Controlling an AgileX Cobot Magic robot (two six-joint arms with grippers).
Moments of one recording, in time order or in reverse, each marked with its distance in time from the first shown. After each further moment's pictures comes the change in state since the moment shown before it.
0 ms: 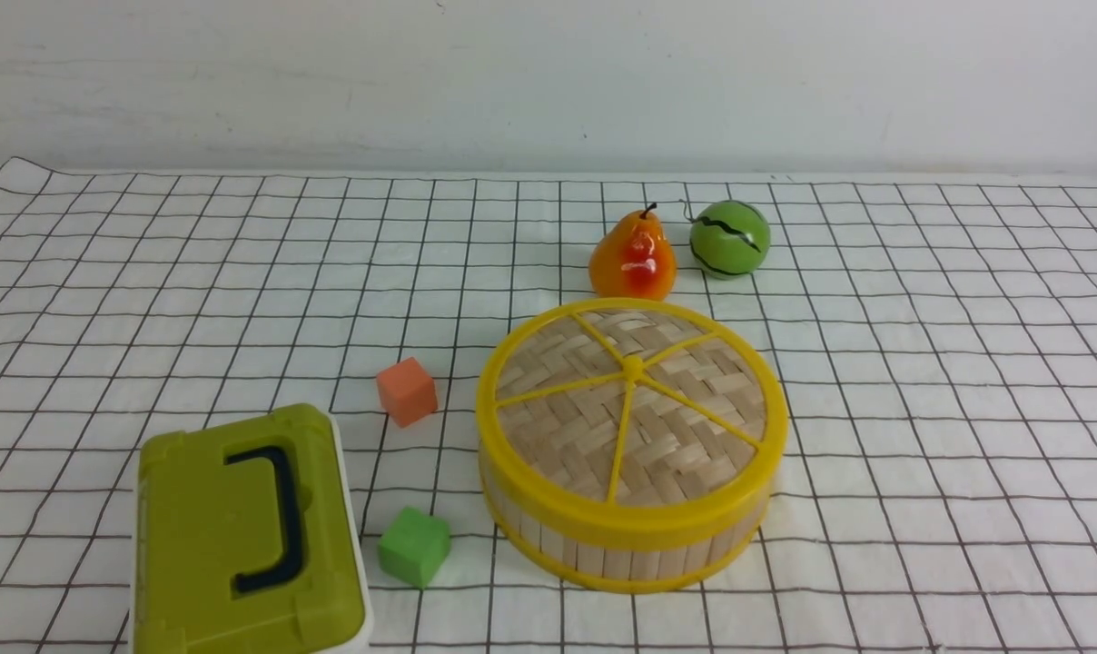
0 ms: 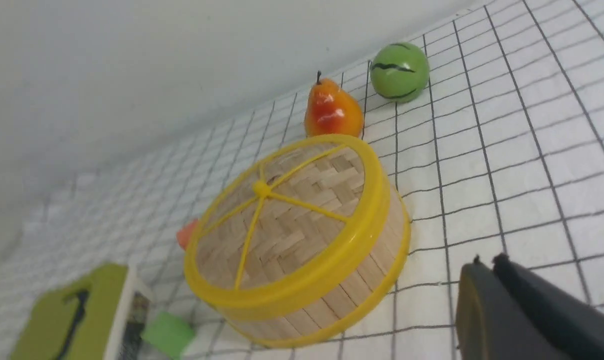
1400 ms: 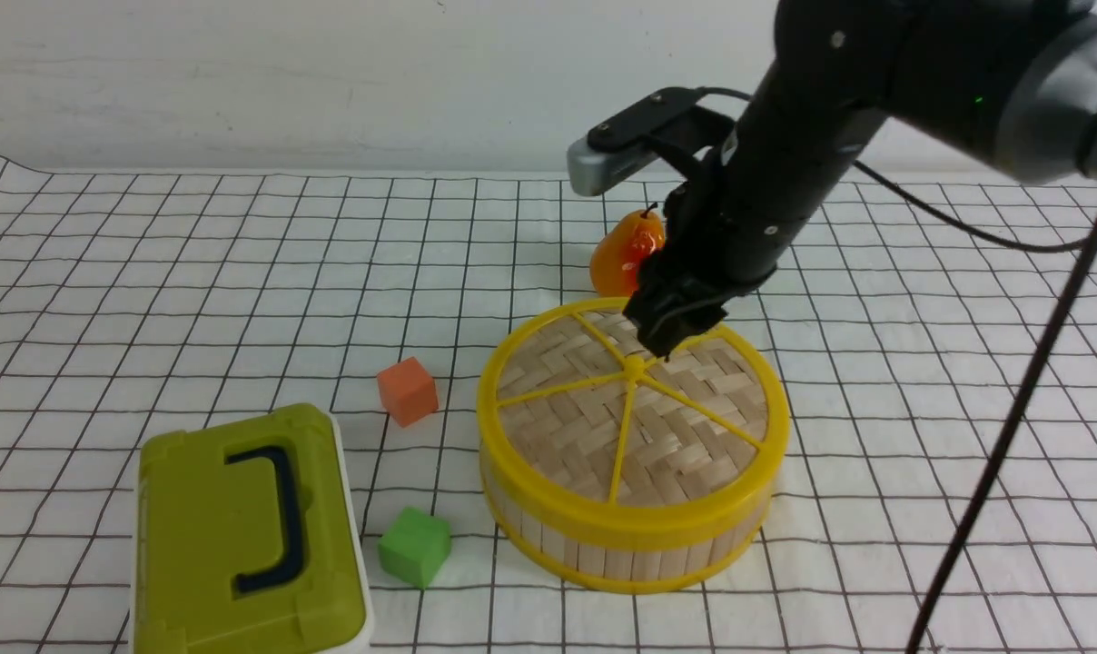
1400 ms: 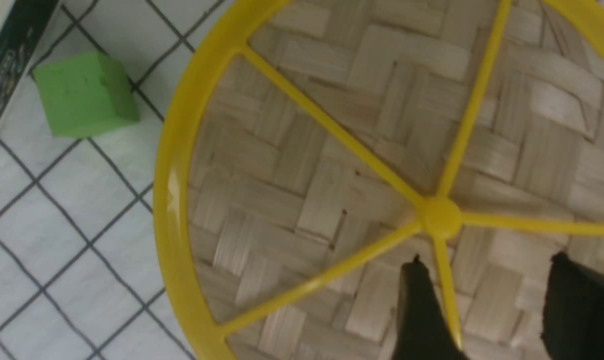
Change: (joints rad) right arm 0.504 1.740 -1.472 -0.421 0.553 -0.230; left arm 0.000 0.000 0.000 0.000 0.000 0.000
